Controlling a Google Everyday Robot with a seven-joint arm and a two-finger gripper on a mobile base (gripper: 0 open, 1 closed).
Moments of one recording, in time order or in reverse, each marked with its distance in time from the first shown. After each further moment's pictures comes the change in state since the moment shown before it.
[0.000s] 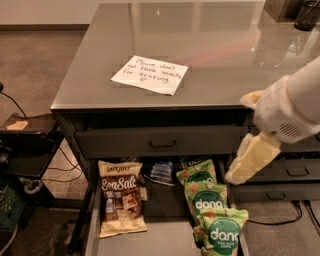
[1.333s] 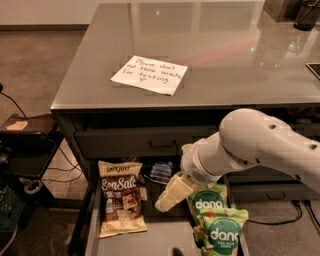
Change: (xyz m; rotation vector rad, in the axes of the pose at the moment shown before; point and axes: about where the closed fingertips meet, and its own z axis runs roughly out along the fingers) arm -0.042 0.061 0.191 -0.144 -0.141 0.165
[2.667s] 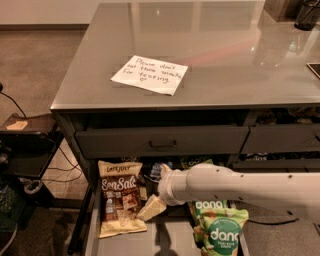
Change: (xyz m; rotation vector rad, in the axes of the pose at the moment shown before) arm 0.026 -0.015 0.166 0.055 -0.149 -0.076
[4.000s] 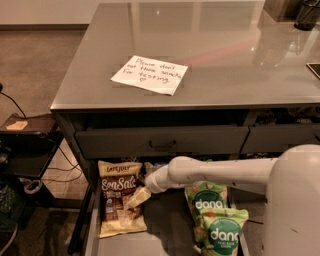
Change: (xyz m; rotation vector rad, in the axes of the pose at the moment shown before) arm 0.014 -0.052 0.151 -0.100 -0.083 -0.012
